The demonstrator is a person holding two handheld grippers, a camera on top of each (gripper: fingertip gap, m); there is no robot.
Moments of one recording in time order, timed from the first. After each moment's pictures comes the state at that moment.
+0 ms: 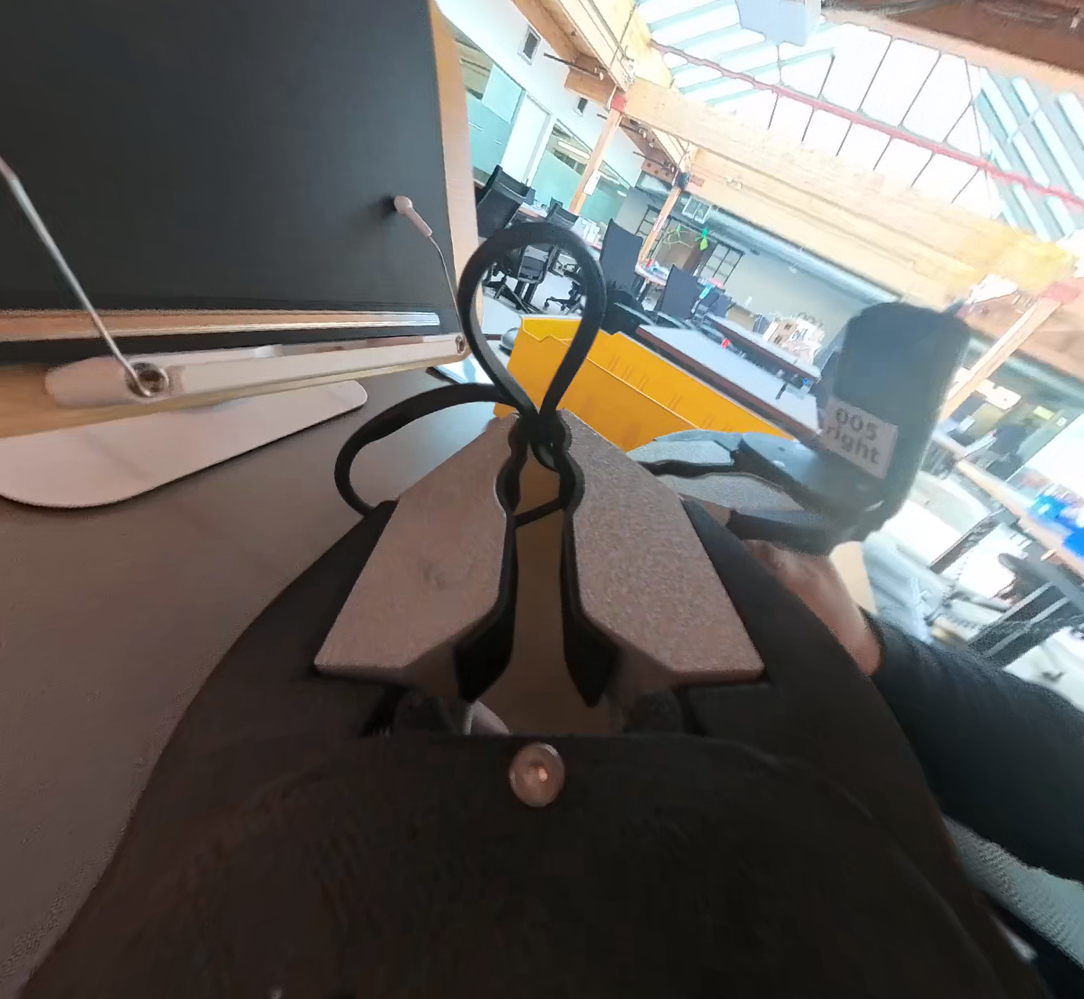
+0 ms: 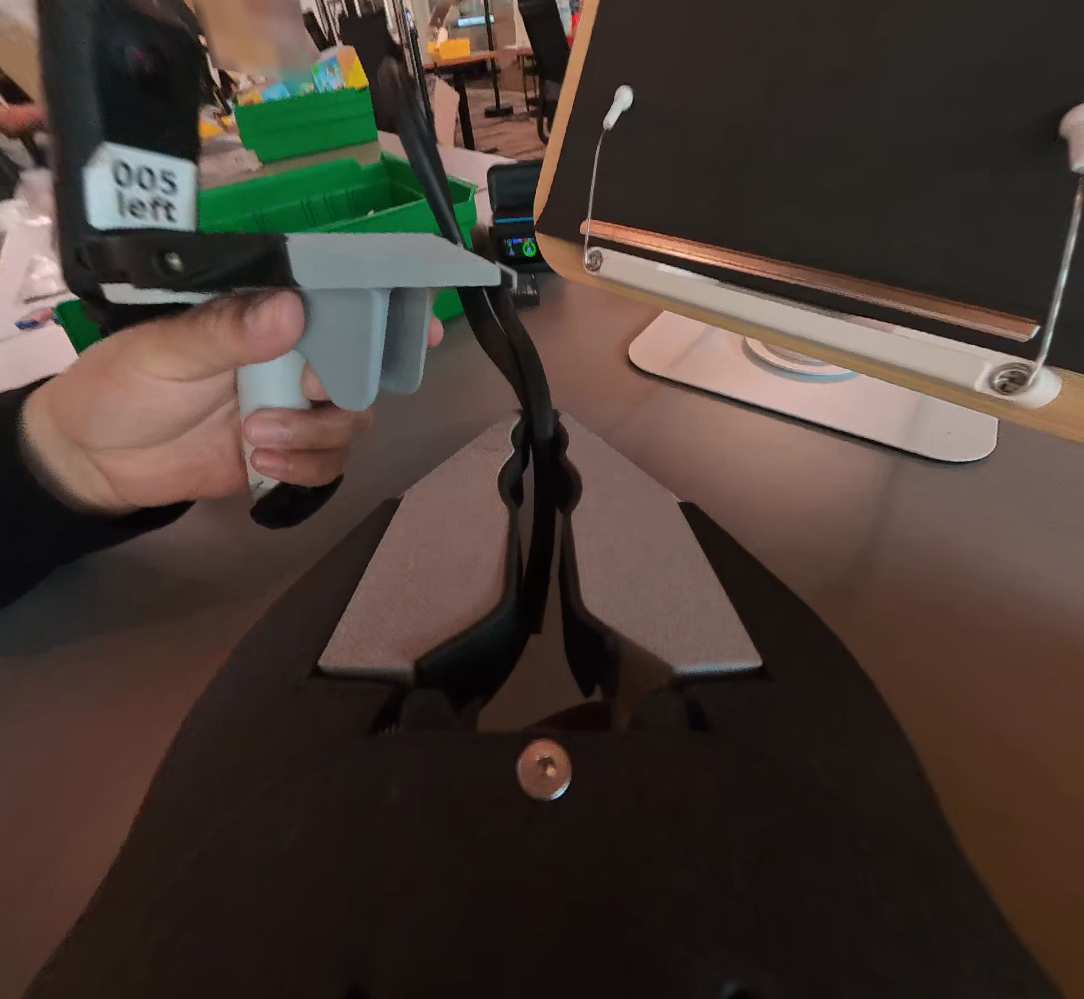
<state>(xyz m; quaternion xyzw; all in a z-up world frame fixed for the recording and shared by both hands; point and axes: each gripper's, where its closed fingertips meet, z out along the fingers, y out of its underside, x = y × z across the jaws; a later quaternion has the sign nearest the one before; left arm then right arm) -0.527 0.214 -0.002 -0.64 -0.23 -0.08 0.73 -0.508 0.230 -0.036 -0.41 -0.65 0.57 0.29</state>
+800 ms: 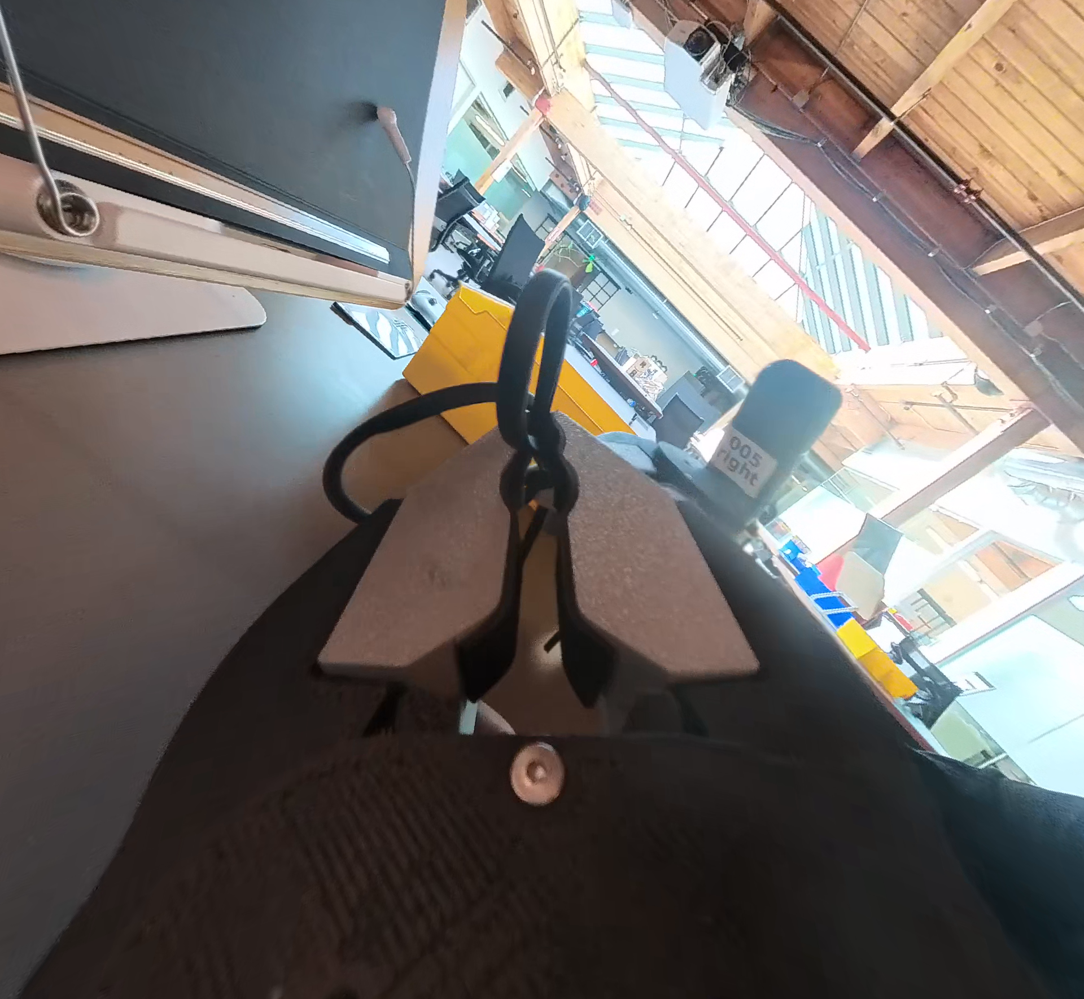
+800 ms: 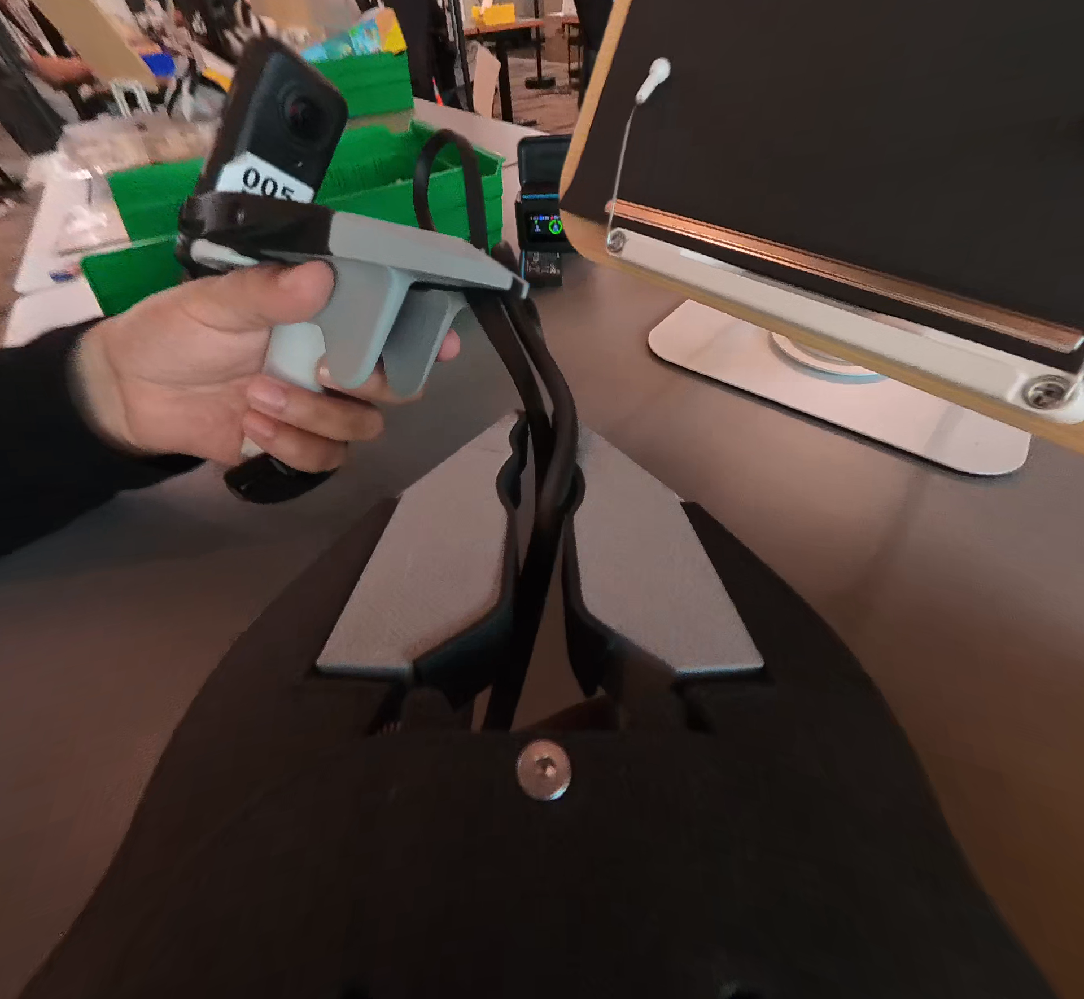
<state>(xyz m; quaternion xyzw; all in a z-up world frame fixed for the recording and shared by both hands) -0.525 0.213 -0.012 -0.59 -0.28 -0.25 0.71 -0.506 0.228 -0.044 -0.38 -0.69 0.56 0.27</state>
